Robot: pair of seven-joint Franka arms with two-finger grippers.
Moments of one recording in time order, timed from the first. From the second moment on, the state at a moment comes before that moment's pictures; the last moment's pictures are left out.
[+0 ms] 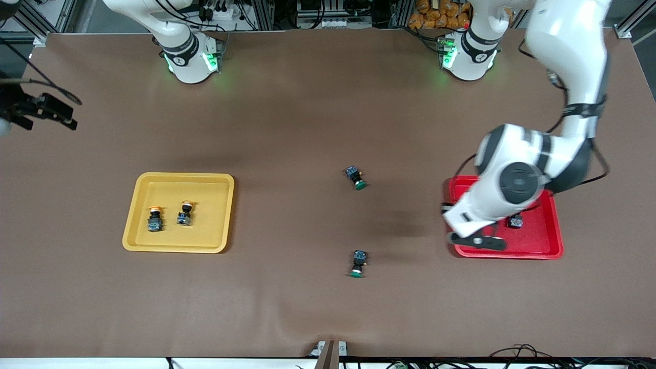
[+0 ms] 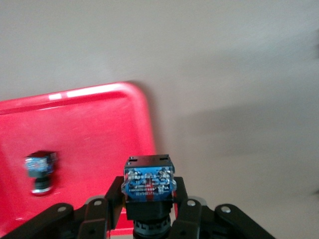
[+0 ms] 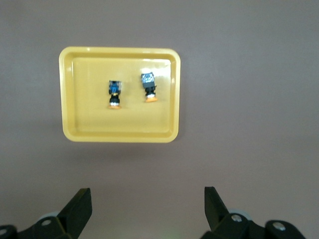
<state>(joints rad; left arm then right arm) -0.09 0.49 -0.19 -1.60 0.16 1.97 -0.13 0.10 -0.09 -0.18 -1.72 -0.04 1.60 -0.07</state>
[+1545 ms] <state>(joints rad) 0.10 0.46 -0.19 -2.00 0.18 2.46 0.04 0.09 -0.05 -0.18 -1.61 -0.04 1.57 -0.17</state>
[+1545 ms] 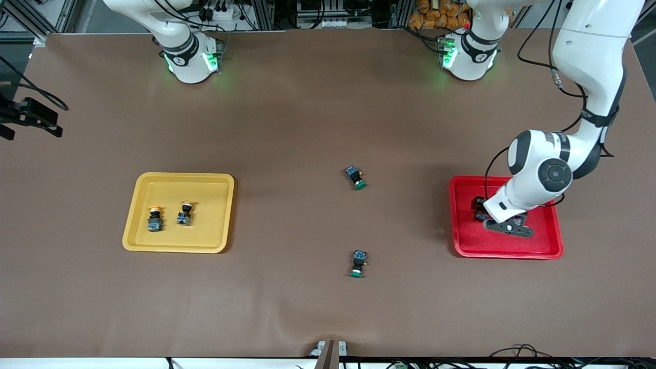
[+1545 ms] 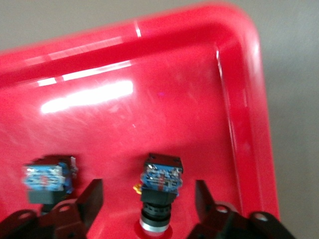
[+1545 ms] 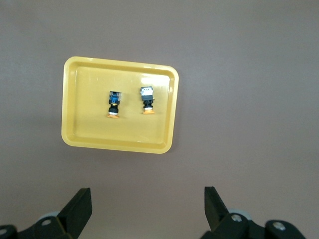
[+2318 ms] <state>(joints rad) 0.10 0.15 -0.28 -1.54 0.18 1.67 0.04 0.09 -0.05 -0.18 -1.60 -0.04 1.57 -0.17</state>
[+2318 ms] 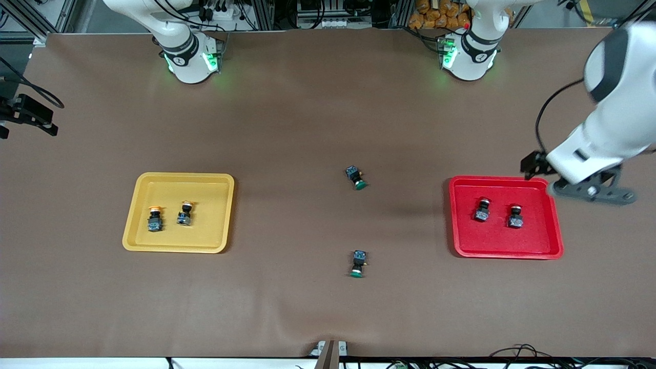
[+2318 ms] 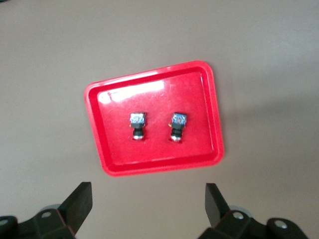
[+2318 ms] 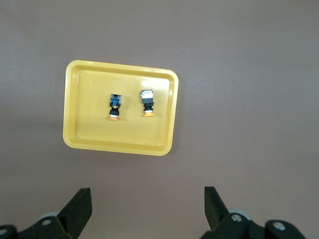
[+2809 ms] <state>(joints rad) 0.09 0.15 -0.30 -1.42 0.11 1.49 0.03 0.09 -0.05 -0.18 -1.60 -0.04 1.57 -0.17</state>
